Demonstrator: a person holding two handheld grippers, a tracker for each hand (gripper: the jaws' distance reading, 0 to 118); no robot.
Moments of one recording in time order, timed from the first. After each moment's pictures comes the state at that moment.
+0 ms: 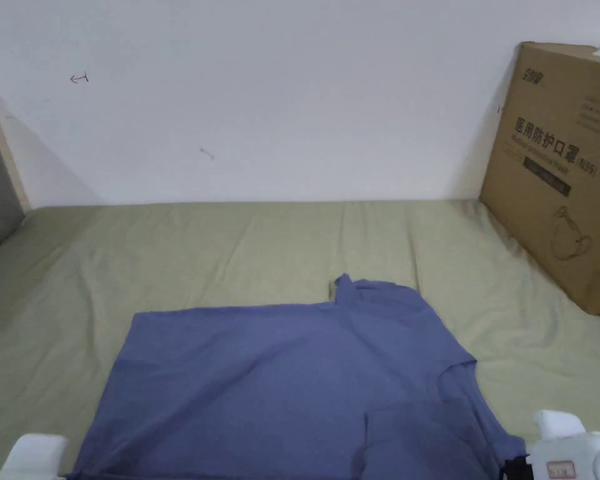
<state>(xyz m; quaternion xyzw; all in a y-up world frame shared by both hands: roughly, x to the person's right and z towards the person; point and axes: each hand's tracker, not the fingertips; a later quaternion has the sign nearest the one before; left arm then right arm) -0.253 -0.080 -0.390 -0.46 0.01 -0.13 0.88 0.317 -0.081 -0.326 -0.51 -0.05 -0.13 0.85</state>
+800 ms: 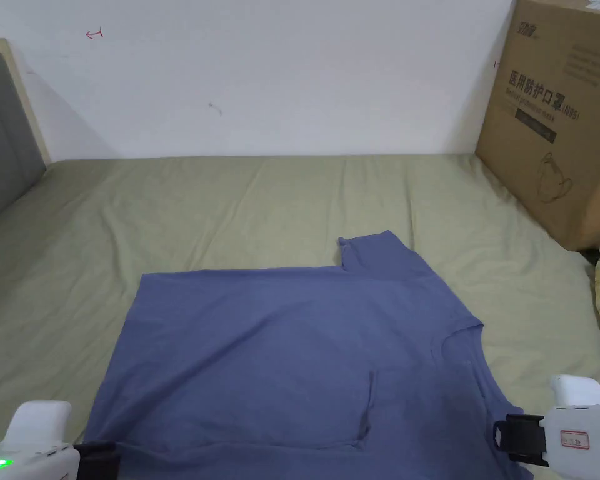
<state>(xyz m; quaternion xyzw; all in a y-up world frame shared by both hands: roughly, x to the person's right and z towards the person) -0.259 -0.063 -0.263 -0.42 -0.03 -0.06 0.91 0.298 -0.070 -0.217 -0.46 -0.07 -0.11 0.88</state>
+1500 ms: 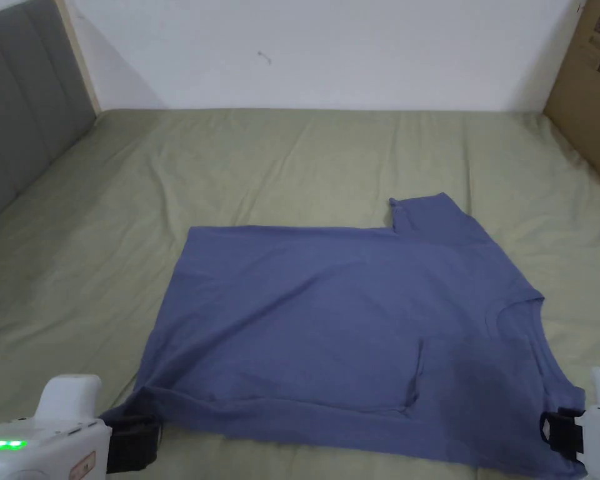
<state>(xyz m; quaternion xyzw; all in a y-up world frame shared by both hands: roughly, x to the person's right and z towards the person) -0.282 -0.073 -0.240 -0.43 -0.03 -0.01 0.90 0.262 -0.076 -0.214 -0.46 -0.03 -0.10 0.88</state>
